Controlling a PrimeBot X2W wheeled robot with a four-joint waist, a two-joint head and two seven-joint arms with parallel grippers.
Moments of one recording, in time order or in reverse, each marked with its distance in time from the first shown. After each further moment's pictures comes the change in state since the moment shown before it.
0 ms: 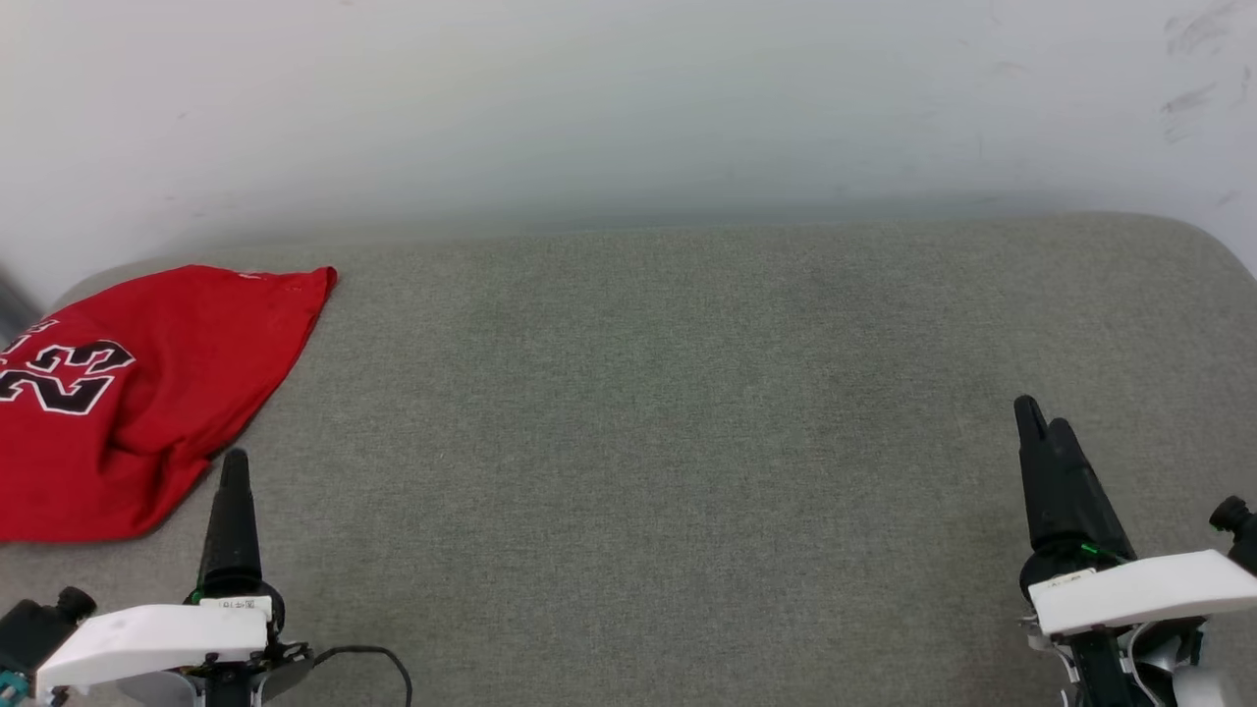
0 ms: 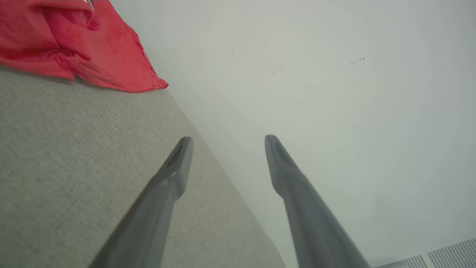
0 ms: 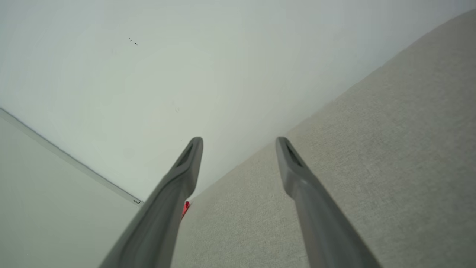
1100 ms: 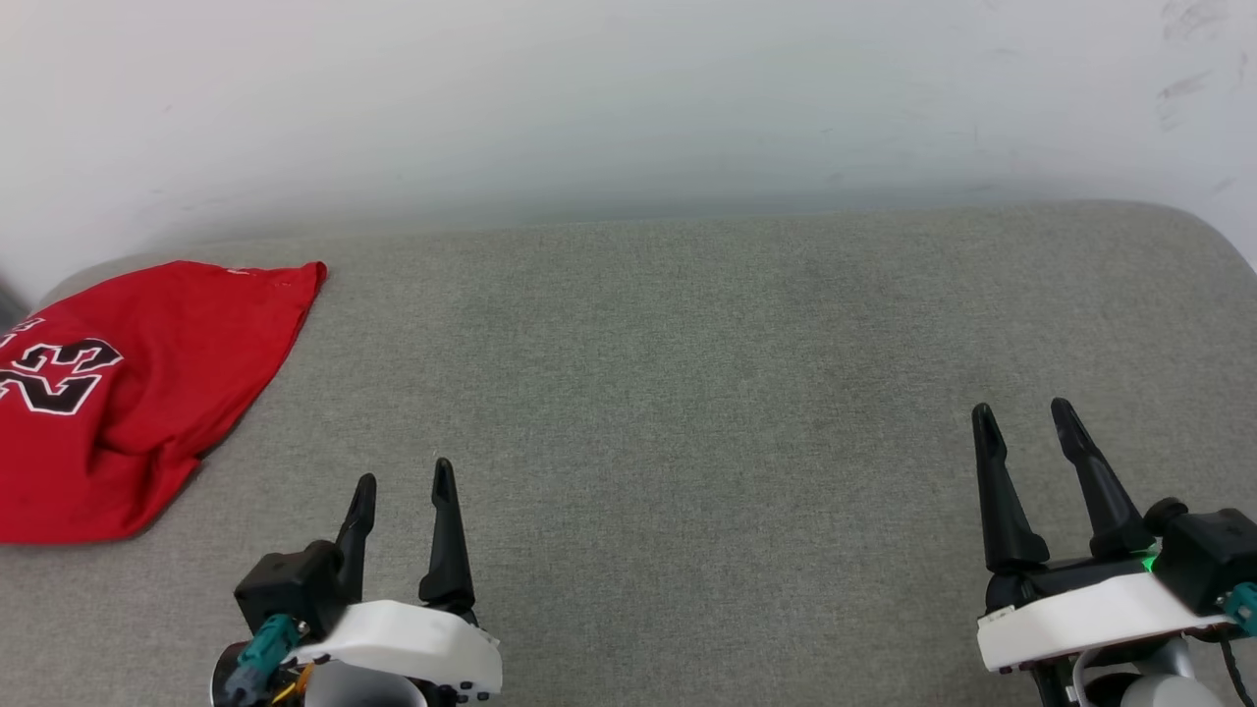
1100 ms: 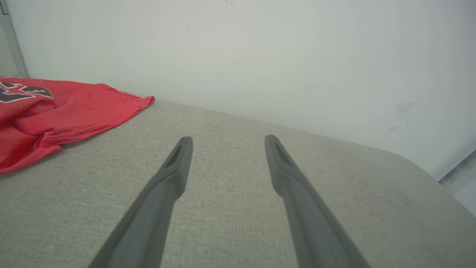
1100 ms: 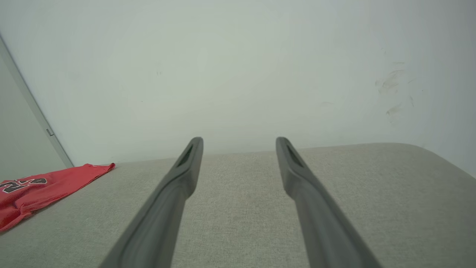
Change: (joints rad) left arm 0.045 0.116 -0.484 -0.172 0.701 0.388 -0.105; right arm 0.034 0.000 0.046 -0.104 -0.643 0.000 -0.107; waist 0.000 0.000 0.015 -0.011
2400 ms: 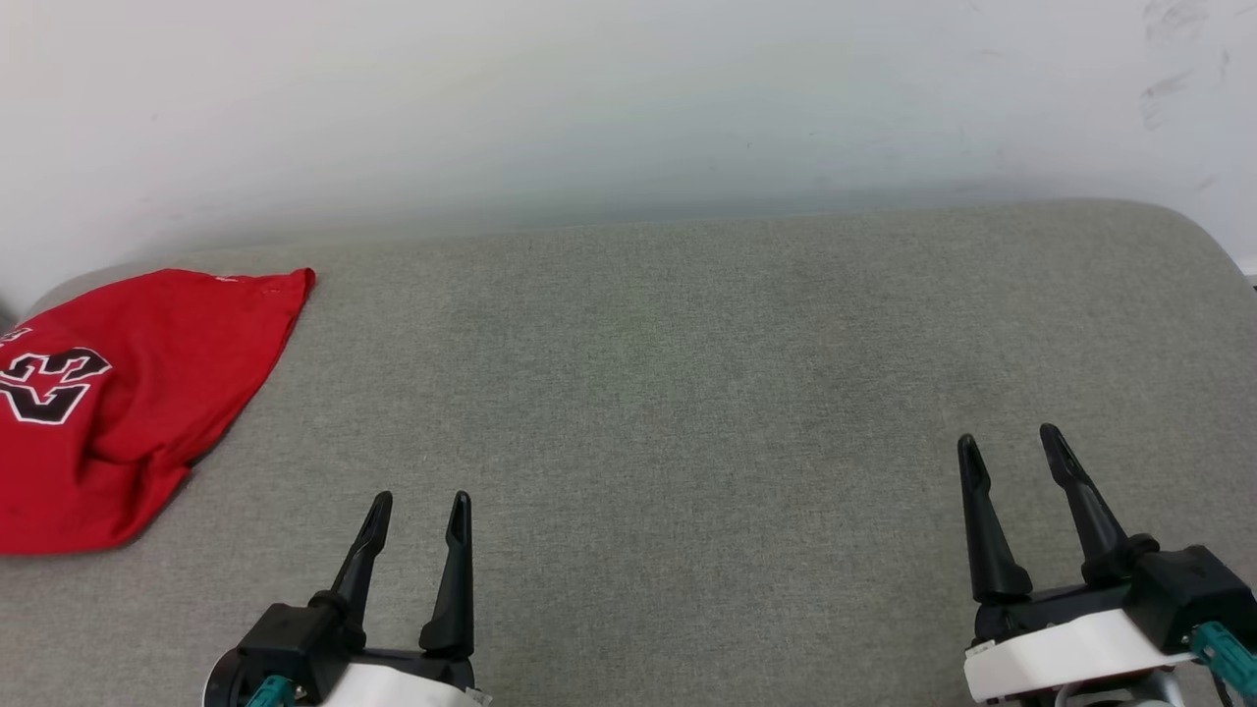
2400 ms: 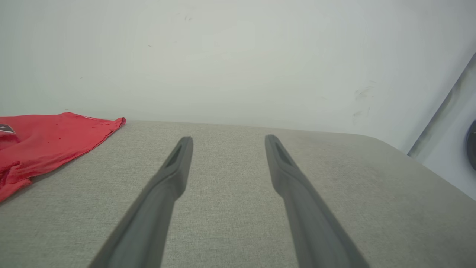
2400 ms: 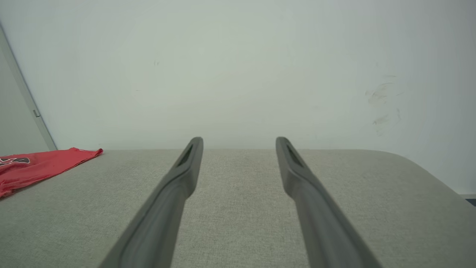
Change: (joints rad) left arm 0.089 -0.108 0.158 0.024 0.224 -0.345 -0.087; right arm 0.039 0.000 0.013 0.030 -0.111 0.002 -0.088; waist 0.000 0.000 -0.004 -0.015
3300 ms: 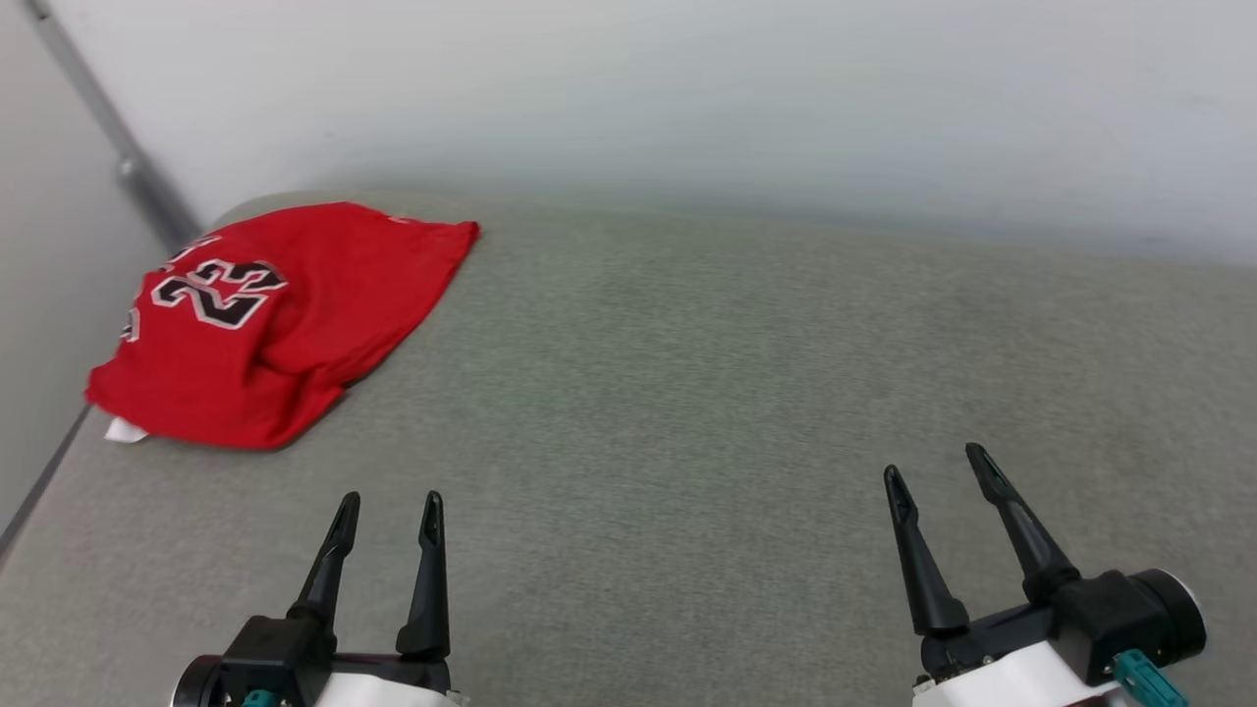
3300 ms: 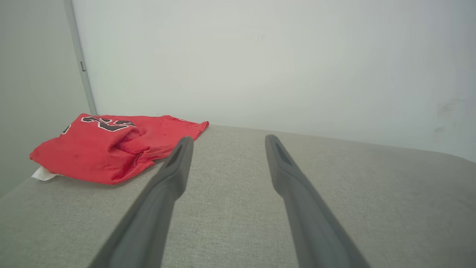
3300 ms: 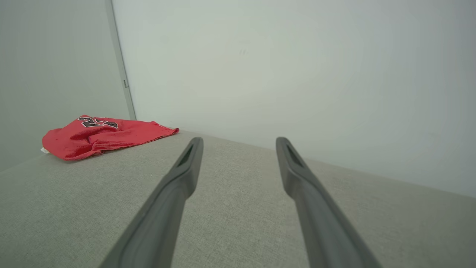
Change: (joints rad) left arm 0.017 -0.001 0.034 -0.019 0.067 0.016 -0.030; right arm 0.026 0.000 0.098 -0.012 -0.107 0.000 -0.029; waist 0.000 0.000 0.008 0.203
